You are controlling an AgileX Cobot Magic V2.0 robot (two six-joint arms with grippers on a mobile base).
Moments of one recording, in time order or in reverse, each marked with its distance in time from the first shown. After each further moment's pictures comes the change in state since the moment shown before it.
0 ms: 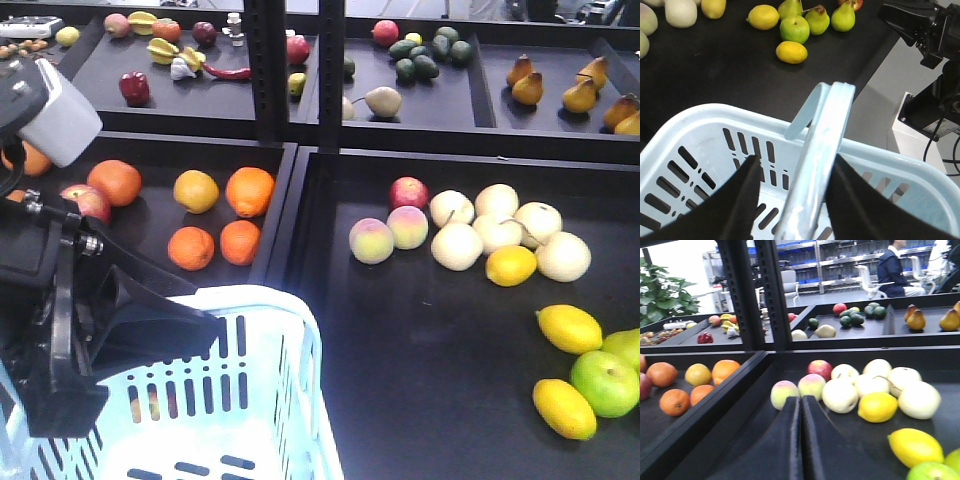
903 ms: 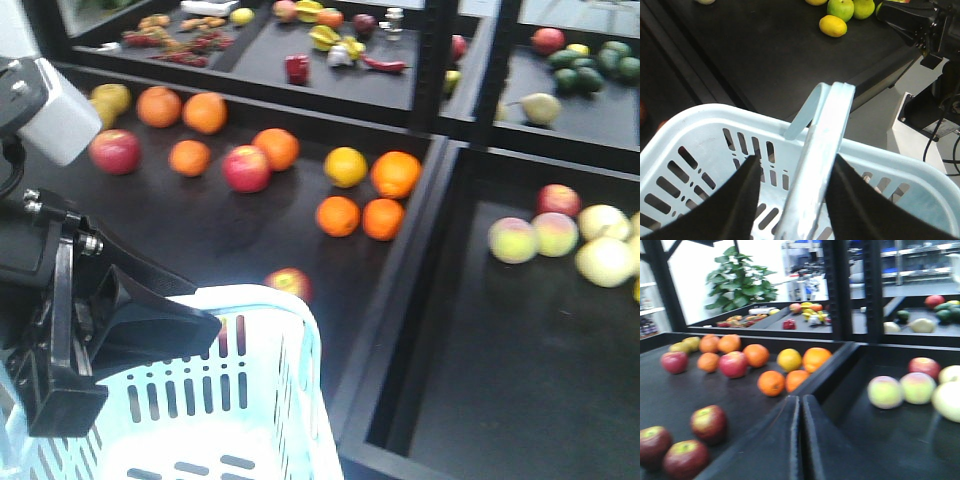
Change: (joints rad) left arm 0.000 0.000 0.000 0.000 0.000 0.000; right arm 0.000 0.000 0.000 0.000 0.000 0.000
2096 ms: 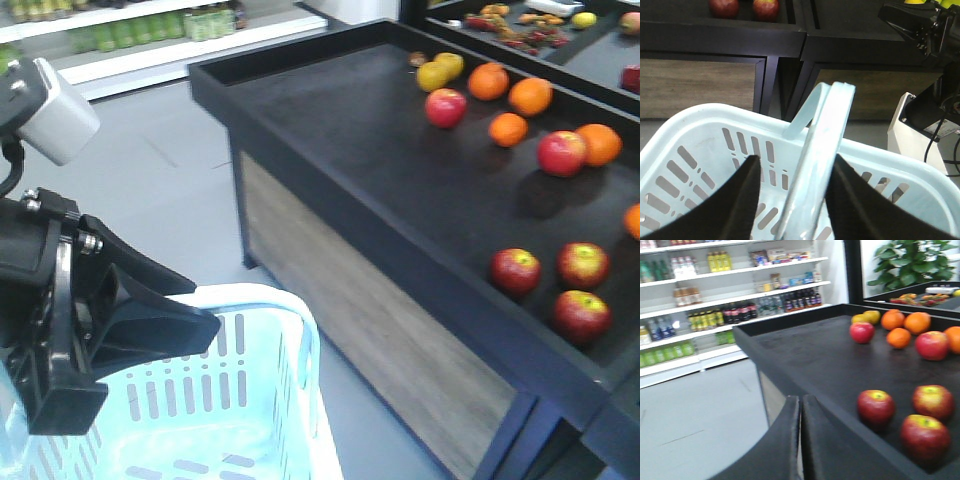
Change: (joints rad) left arm 0.000 0.000 0.000 0.000 0.000 0.000; right arm 0.000 0.000 0.000 0.000 0.000 0.000
